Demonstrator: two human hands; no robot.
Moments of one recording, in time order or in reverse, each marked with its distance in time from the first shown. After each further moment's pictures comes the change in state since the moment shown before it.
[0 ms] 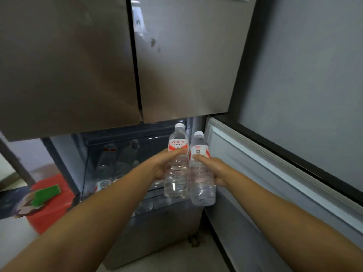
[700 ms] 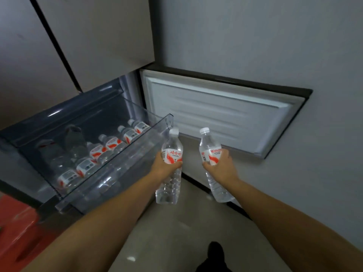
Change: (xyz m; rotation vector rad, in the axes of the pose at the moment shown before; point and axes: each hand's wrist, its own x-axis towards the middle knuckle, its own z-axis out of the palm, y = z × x) left_hand -0.084 -0.154 0.010 0.622 -0.154 0.113; right_hand -0.193 0.193 0.017 -0.414 0.960 -0.022
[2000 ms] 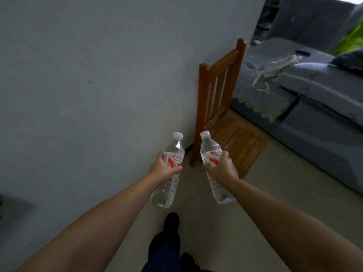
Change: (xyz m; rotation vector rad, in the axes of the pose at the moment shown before) left_hand -0.289 0.003 0.605 0.773 -1.207 0.405; right_hand -0.288 0.454 -0.363 0.188 0.787 1.082
